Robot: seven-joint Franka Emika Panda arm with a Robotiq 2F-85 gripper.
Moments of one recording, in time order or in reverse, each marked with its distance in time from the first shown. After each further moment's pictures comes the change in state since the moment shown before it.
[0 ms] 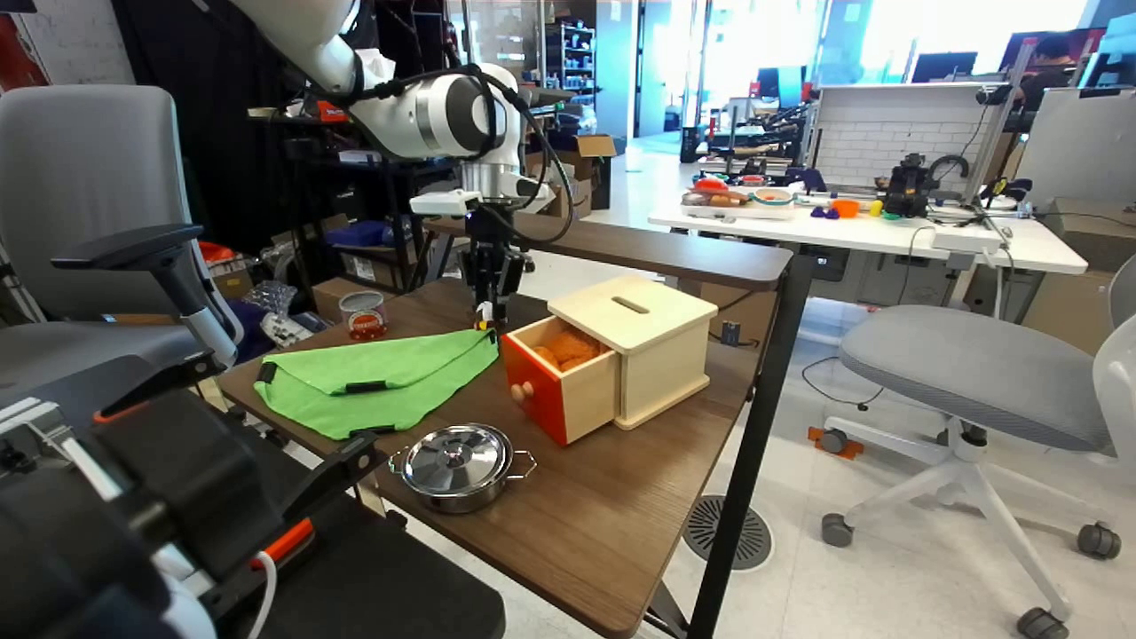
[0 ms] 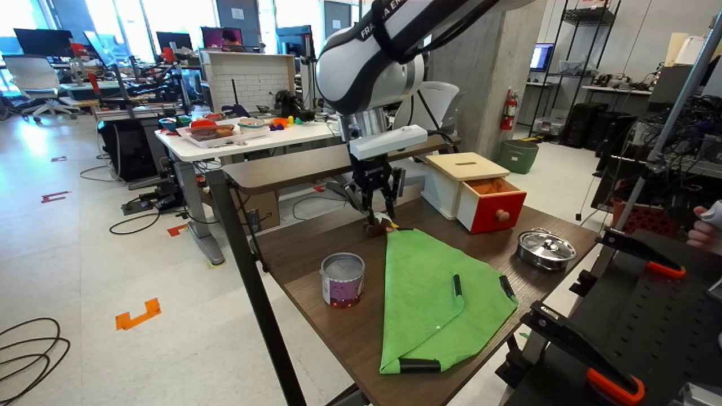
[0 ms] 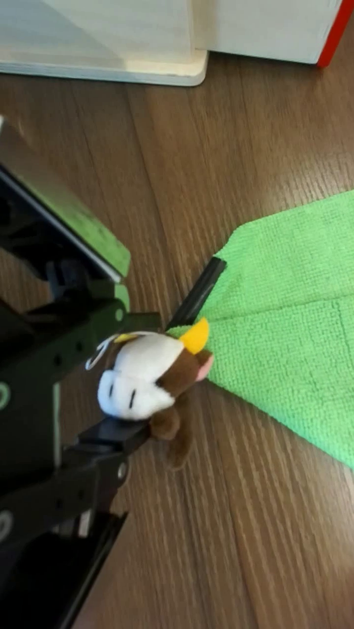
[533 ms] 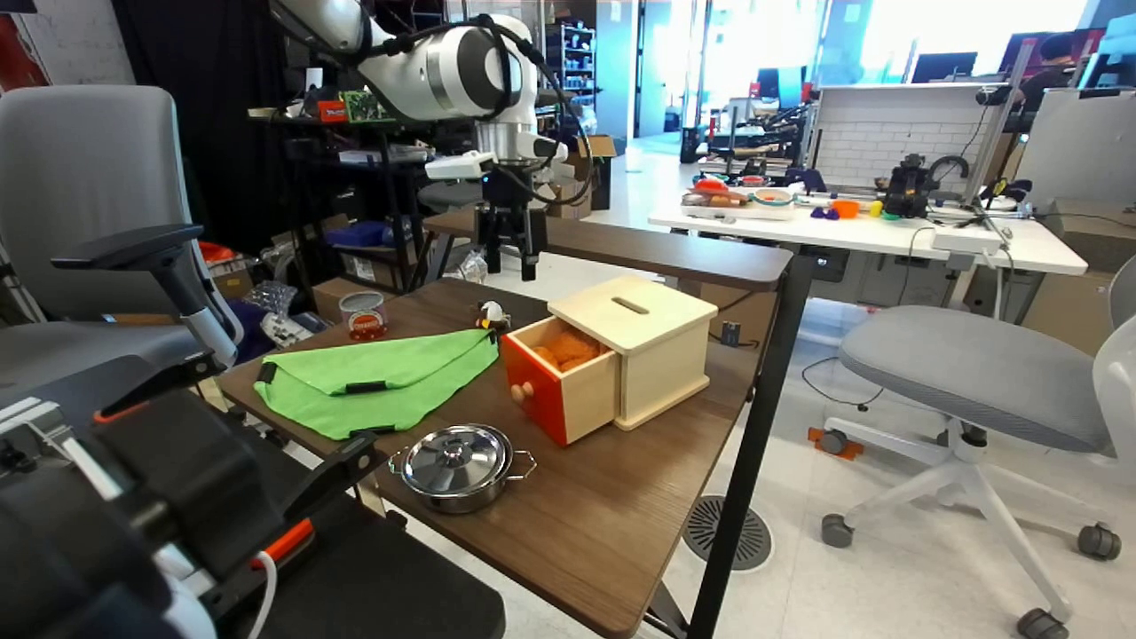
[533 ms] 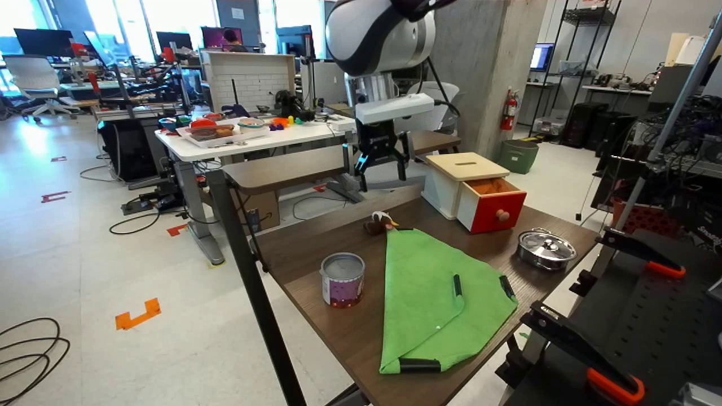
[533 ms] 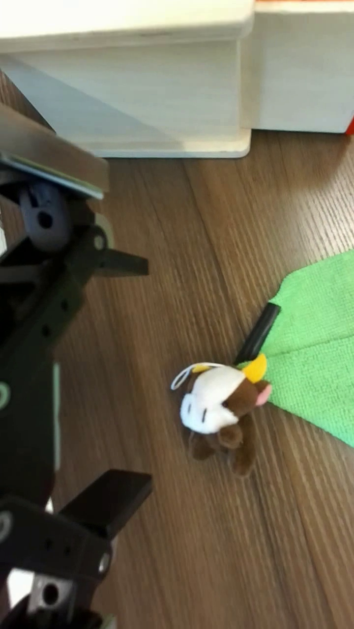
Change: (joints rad) arm -0.029 -0.102 -0.013 -0.046 0.002 0.015 0.016
